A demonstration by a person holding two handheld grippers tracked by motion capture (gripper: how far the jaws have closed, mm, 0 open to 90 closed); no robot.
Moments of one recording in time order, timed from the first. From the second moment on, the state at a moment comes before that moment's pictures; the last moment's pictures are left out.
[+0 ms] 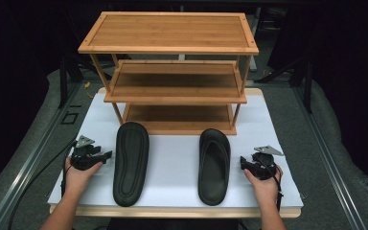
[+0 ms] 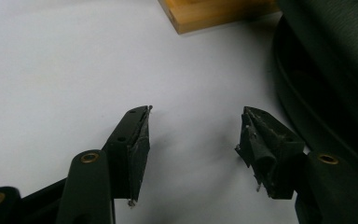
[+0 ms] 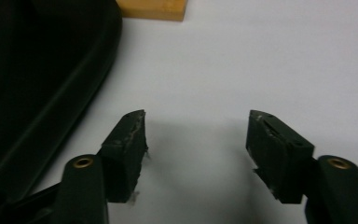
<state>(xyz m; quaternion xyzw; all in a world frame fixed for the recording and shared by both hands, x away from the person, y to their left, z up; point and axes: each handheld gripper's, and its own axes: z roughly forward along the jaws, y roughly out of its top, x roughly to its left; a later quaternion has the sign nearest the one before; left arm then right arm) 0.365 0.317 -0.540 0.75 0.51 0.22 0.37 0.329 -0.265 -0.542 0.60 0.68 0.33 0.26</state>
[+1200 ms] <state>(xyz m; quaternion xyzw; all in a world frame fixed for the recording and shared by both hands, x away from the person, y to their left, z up) 0.327 0.300 -0.533 0.76 0.48 0.14 0.41 0.305 -0.268 -0.528 0.60 0.65 0.38 0.27</state>
